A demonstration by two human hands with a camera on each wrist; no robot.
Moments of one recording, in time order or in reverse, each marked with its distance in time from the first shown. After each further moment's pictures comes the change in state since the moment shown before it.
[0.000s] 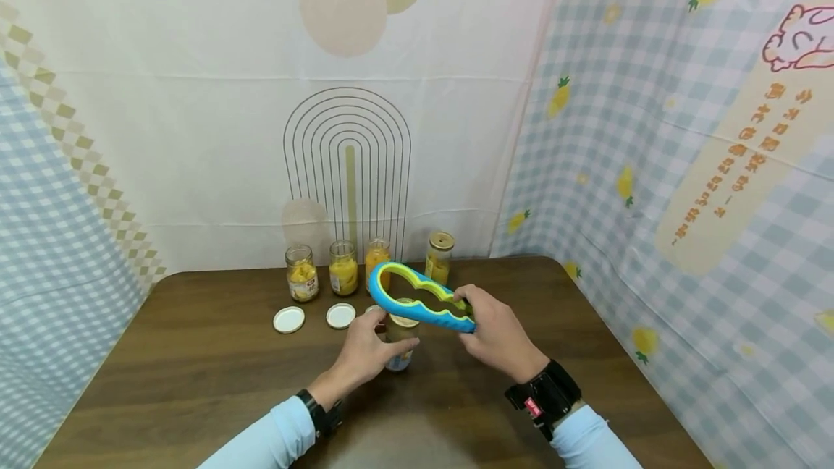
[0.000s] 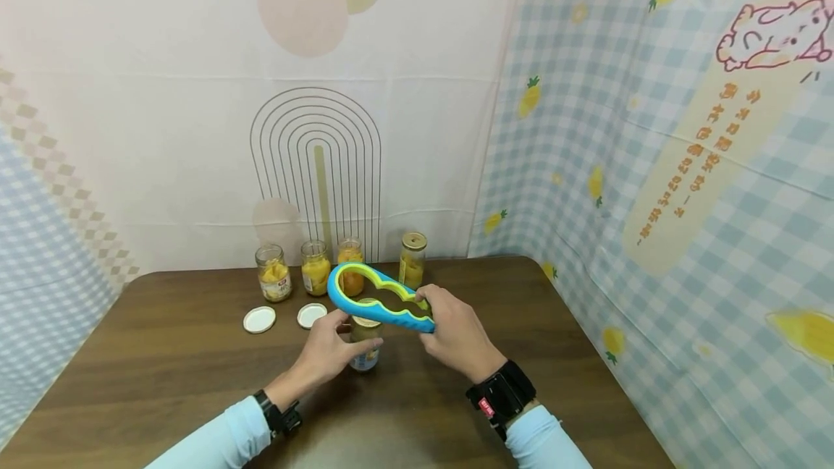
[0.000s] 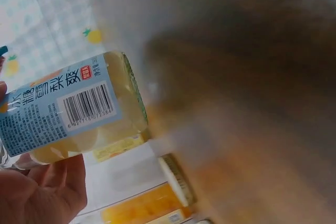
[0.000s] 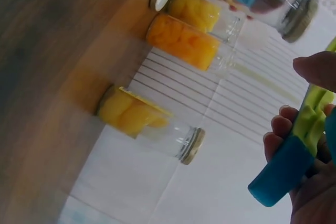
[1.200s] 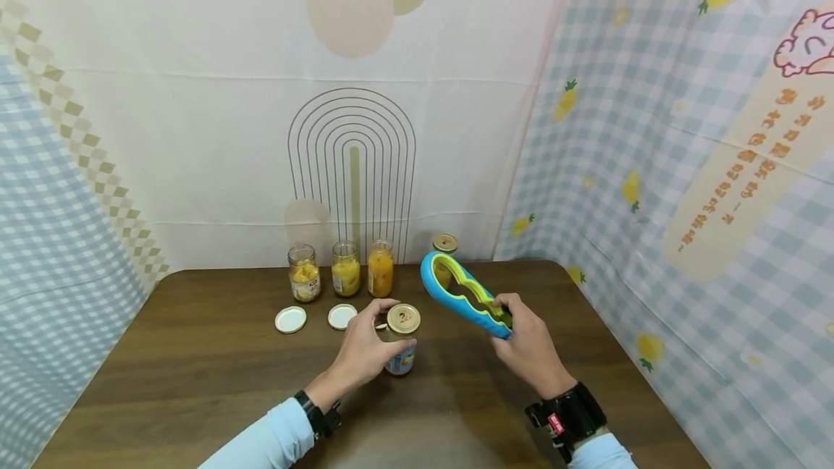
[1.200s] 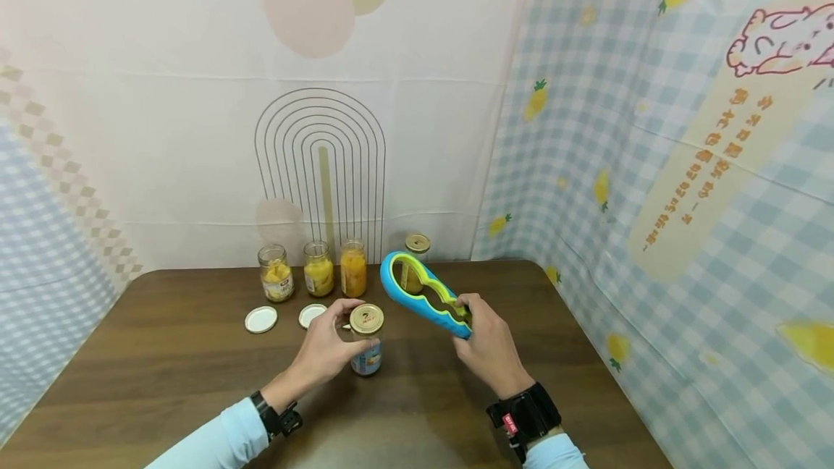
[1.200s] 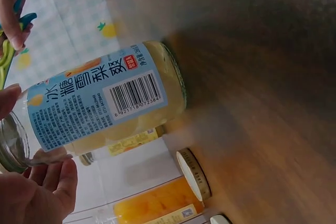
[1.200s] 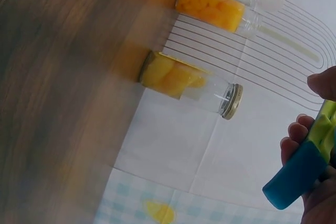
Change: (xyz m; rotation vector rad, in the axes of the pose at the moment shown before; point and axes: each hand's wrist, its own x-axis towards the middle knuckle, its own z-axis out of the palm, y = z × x) left_hand 0.000 0.008 -0.005 -0.075 0.063 0.000; right_hand -0.035 0.036 0.000 0.018 0.178 0.146
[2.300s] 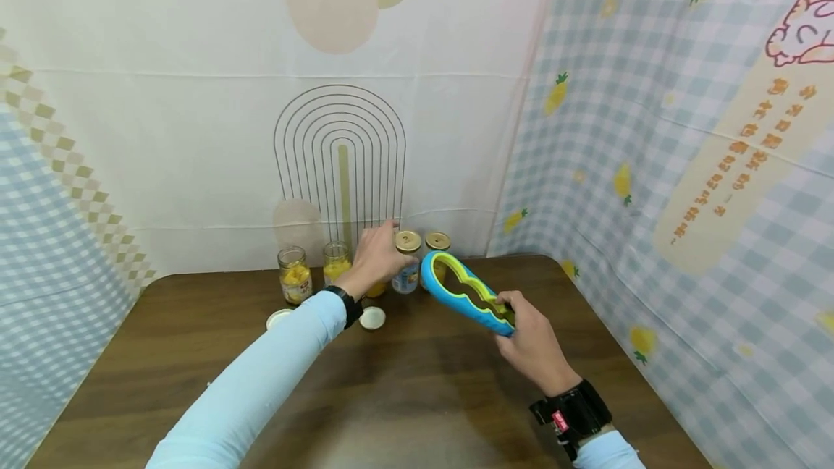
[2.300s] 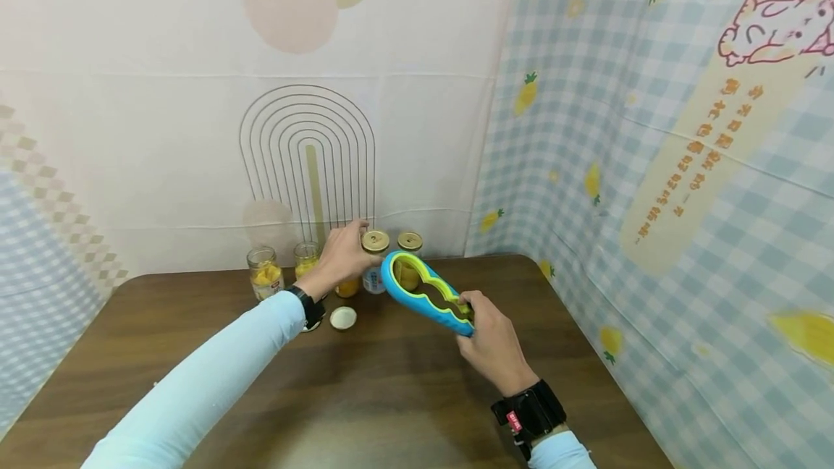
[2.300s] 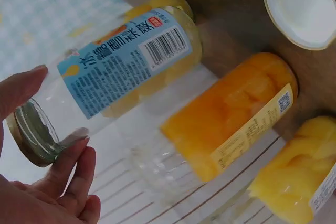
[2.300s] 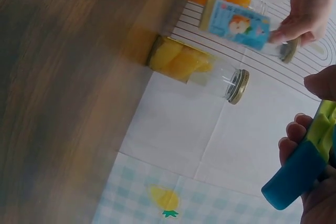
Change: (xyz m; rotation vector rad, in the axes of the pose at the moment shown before) left_hand 0.154 0.031 -0.003 0.526 -0.097 -0.086; right_hand -0.003 0.009 -0.010 -0.046 -0.020 0.014
